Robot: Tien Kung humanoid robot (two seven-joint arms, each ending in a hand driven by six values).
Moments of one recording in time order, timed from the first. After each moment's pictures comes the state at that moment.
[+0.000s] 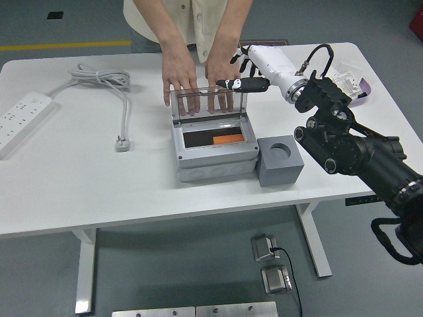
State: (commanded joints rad) left arm 0.05 0.13 -1.86 -0.18 1.71 -0.16 0.24; right arm 0.94 -0.11 0.77 0.60 -1.89 -0.21 0.18
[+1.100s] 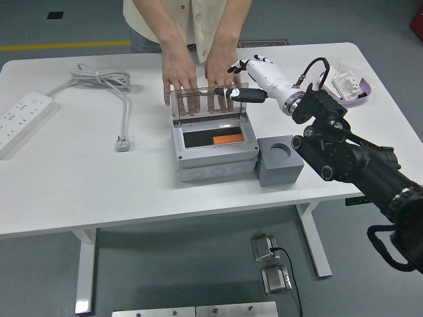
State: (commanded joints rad) left arm 0.05 0.13 -1.86 -0.18 1.72 -0.16 0.24; right arm 0.91 -0.09 0.77 0.59 -1.85 -0.19 0.20
